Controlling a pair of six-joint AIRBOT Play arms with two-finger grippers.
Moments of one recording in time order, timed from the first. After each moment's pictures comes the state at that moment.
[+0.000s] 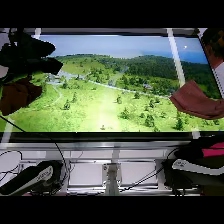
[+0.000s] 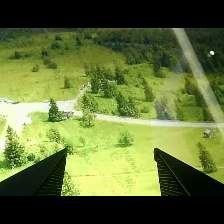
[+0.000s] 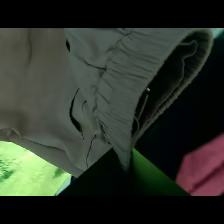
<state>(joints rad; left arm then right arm) 0.06 -1.14 1.24 0.99 -0.85 -1.07 -0.73 -1.40 1.57 -1.74 1.61 1.75</state>
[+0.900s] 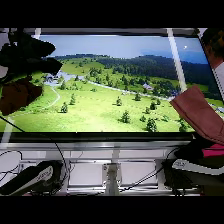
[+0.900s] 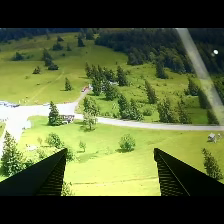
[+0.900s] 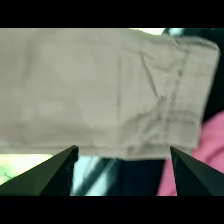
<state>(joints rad) 0.06 -1.14 1.24 1.00 -0.85 -1.07 -0.75 -1.40 1.57 -1.75 1.58 1.74</state>
